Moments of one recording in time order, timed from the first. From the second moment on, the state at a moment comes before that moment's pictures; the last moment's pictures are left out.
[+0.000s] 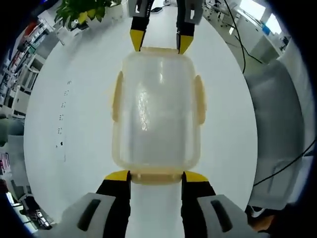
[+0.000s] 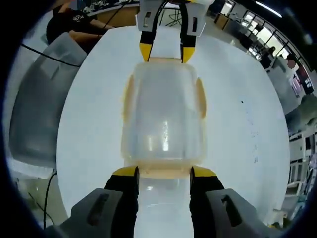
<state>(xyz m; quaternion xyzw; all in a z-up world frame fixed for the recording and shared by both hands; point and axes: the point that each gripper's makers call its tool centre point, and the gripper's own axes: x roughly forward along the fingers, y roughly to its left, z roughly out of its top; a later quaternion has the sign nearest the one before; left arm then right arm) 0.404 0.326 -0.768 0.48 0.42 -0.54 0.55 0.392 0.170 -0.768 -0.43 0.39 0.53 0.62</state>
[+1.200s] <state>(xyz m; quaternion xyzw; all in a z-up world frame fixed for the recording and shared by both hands) 0.400 0.262 -0.786 0.50 0.45 -0.55 0.49 0.367 0.105 -0.792 -0.39 0.43 0.53 0.62</state>
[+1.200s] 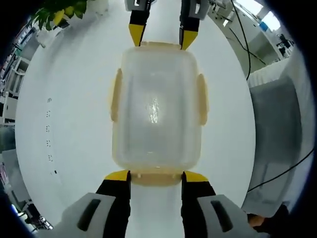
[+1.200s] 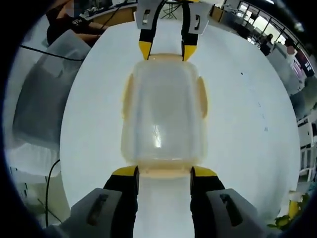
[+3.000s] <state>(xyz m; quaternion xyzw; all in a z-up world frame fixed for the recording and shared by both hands) 0.417 0.263 -0.760 -0.20 0.60 -0.28 0.73 0.381 0.100 -0.770 0.21 0.57 0.31 0.73</state>
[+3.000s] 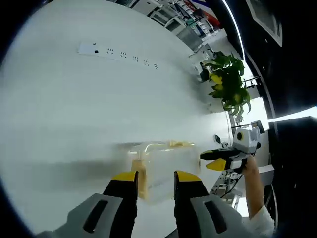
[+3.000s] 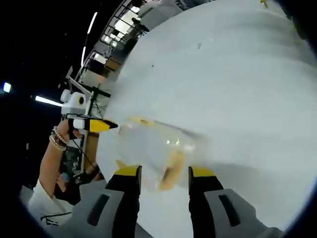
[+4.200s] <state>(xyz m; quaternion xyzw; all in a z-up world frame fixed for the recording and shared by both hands) 0.393 0.264 -0.782 -0.10 0.65 -0.26 0.71 0.385 0.107 -0.784 0.14 0.59 0.31 0.73</state>
